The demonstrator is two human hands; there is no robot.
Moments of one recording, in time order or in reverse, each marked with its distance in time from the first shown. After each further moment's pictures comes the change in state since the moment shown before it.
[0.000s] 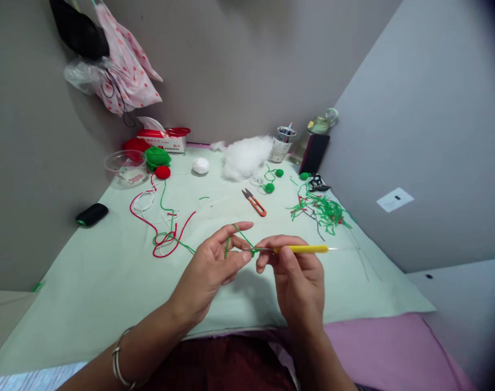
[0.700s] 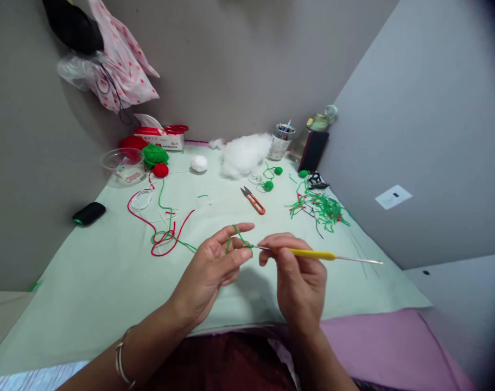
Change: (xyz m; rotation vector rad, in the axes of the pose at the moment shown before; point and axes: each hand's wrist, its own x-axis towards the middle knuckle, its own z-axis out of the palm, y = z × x) left_hand 0.001 -0.007 0.001 -0.158 -0.014 -0.054; right_hand -0.005 -0.002 -0.002 -0.187 0.024 -0.130
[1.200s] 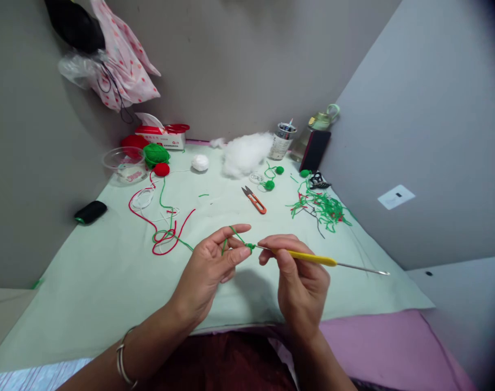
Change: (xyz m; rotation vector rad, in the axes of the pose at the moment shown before) left_hand 0.001 -0.005 -0.002 0.057 0.091 0.059; right_hand -0.003 -0.001 0.000 -0.101 0.005 -0.034
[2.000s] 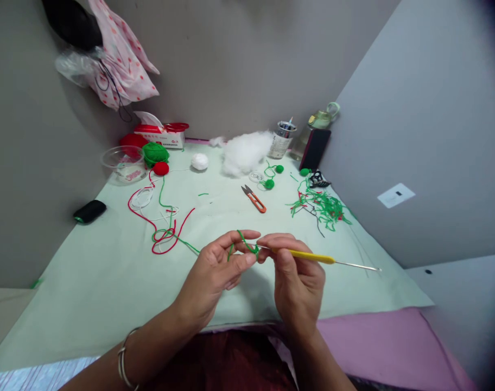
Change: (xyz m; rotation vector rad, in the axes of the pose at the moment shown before) left_hand -0.005 -0.004 0.002 0.006 -0.068 -0.033; right_hand -0.003 0.008 0.003 0.168 0.022 0.060
